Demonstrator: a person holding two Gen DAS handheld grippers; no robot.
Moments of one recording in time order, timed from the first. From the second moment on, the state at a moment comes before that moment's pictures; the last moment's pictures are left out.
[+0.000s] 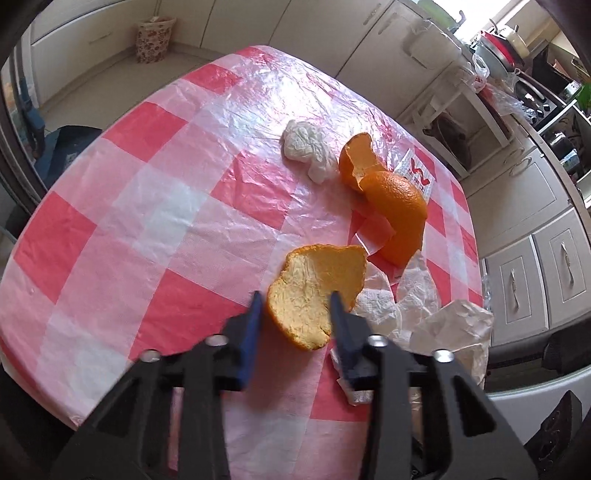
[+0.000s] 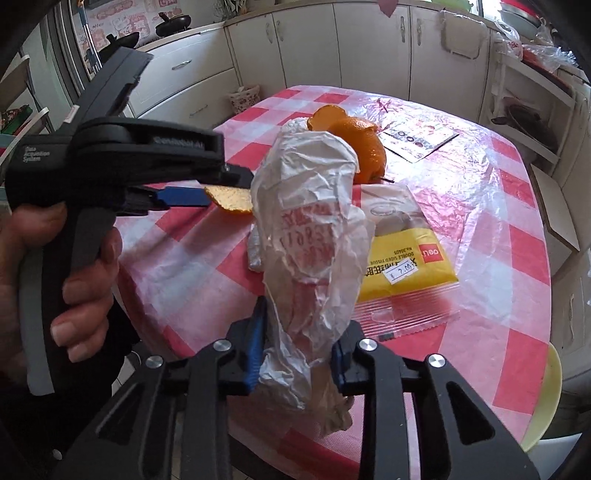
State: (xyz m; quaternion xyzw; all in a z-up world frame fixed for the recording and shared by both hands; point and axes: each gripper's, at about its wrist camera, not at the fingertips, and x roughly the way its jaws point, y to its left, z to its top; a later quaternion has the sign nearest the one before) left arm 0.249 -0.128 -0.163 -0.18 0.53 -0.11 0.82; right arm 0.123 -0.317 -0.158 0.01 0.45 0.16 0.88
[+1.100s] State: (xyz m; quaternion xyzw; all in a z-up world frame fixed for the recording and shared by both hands) left arm 0.167 -0.054 -0.063 -0.21 0.42 -0.13 0.87; right arm 0.114 -0.340 -0.107 0.08 0.35 0.15 0.92
